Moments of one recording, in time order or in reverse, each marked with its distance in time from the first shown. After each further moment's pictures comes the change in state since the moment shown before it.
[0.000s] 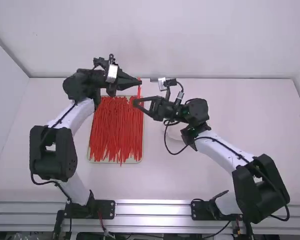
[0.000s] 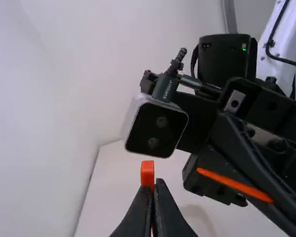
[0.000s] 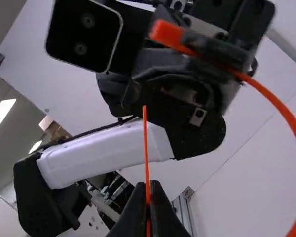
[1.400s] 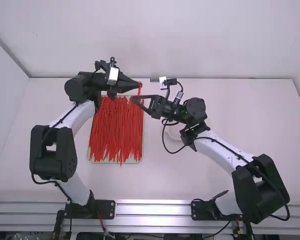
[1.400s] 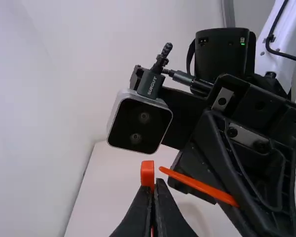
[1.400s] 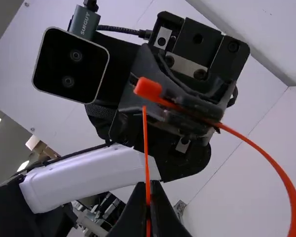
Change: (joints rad) left arm -0.003 0.000 -0.039 0.005 0.000 0.017; right arm 0.011 0.000 0.003 -0.057 0.095 -0.020
